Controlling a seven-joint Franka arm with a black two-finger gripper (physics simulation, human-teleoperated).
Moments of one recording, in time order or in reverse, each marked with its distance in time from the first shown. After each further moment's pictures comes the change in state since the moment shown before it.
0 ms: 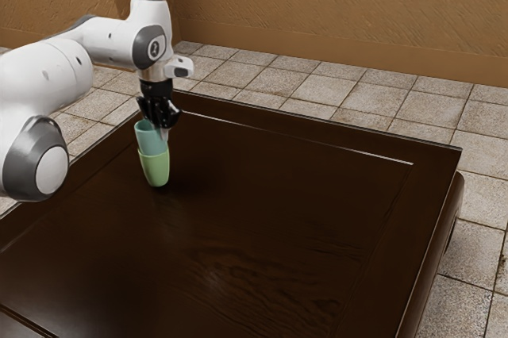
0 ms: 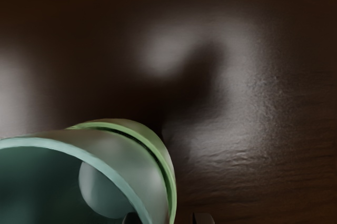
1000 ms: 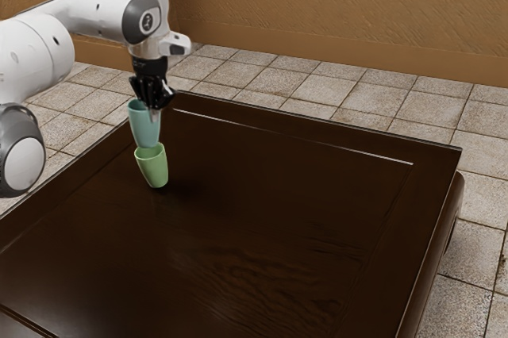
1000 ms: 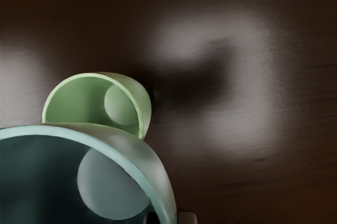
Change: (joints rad) arm -0.077 -0.175 0.030 -0.092 0.059 -0.085 -0.036
